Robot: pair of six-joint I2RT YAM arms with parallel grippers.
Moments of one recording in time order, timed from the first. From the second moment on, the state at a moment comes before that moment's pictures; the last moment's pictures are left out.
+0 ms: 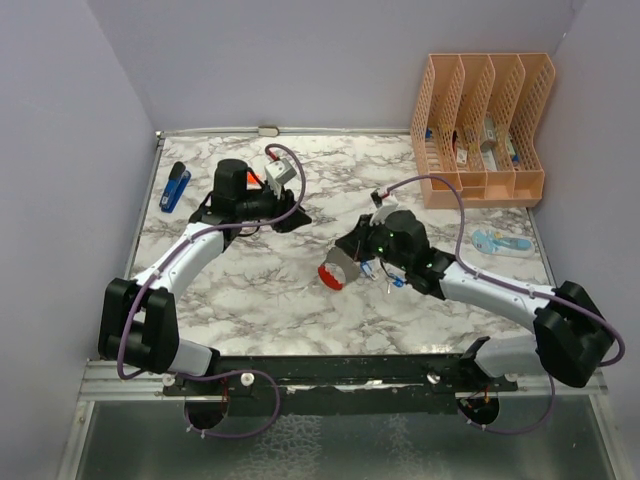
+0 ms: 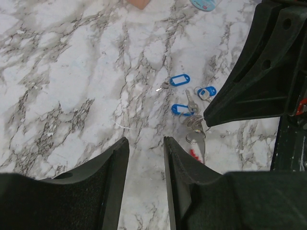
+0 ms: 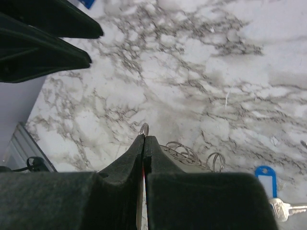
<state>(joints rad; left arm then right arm) -0.28 1.41 0.97 -0.05 0.84 0.09 0.76 1.34 0.73 0.23 -0.04 0.58</state>
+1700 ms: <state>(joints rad) -0.25 1.45 0.82 1.03 1.19 -0.62 0.79 1.18 0.63 0.69 -0.17 0.39</state>
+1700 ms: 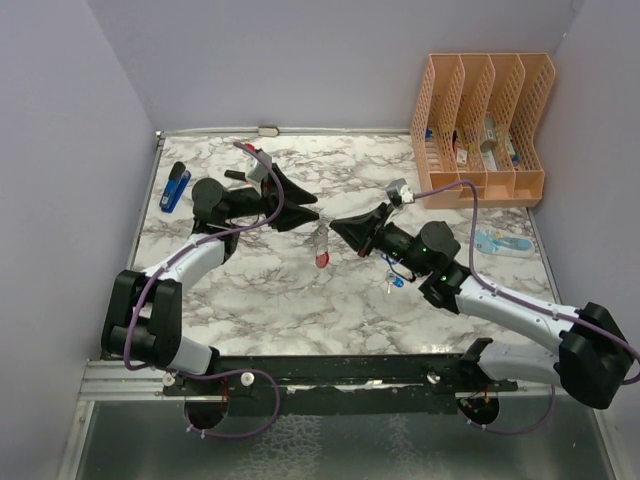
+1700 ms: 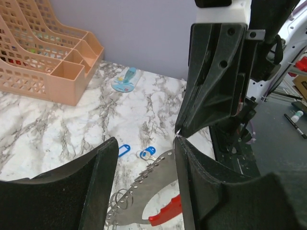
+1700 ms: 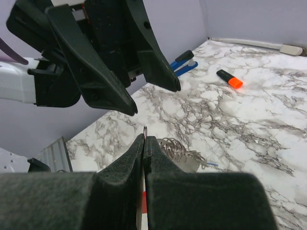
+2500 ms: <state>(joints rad) -0.24 1.64 0.80 1.50 1.24 -1.15 0.81 1.16 0.63 0.76 -0.15 0.38</state>
